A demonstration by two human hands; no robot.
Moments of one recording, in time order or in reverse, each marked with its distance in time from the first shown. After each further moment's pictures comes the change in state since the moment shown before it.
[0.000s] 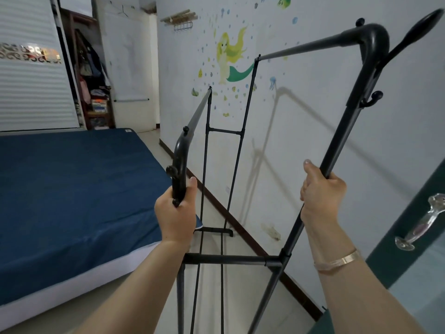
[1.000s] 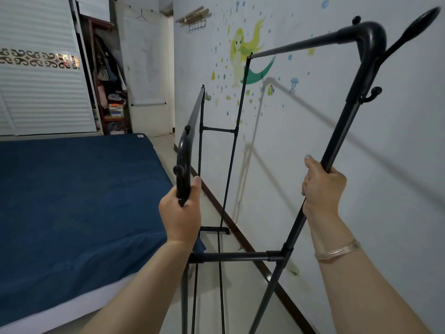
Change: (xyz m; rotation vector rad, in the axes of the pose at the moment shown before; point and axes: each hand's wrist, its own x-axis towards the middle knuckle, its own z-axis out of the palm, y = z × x) left_hand 0.135 -0.089 0.144 0.075 0.098 0.075; right_hand 0.208 0.096 0.090 0.062 -0.136 0.010
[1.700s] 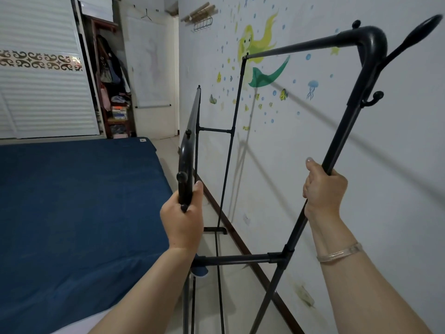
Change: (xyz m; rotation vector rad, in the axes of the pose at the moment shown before) left_hand 0.107 -0.065 0.072 0.040 0.031 0.022; right_hand 0.120 0.070 0.077 0.016 -0.049 0.009
